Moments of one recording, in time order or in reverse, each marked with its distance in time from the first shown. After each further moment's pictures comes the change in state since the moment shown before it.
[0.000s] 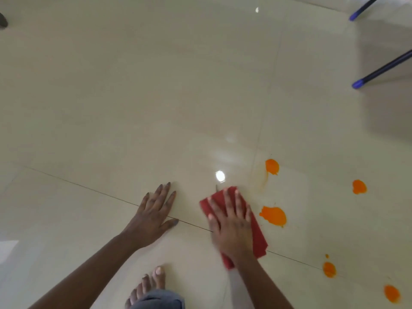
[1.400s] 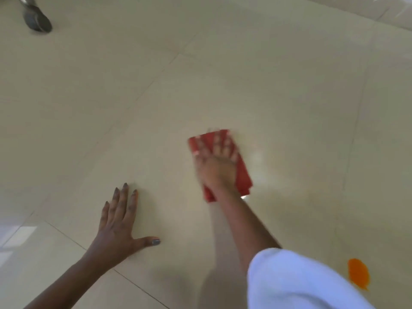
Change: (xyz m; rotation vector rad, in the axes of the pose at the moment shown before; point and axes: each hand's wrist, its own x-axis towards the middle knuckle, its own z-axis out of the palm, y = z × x) left_hand 0.052 -0.167 -0.065 -0.101 0.204 -0.442; right_hand 0.355 -0.150 0.008 0.046 -0.103 -0.100
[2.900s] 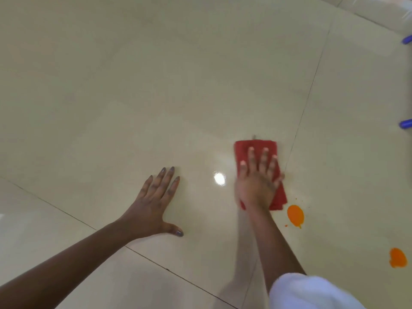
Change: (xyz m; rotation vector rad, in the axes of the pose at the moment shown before) left_hand -0.016 0.125 0.045 0.109 -0.067 0.465; right_hand -0.146 0.160 -0.014 0.005 0.069 0.456
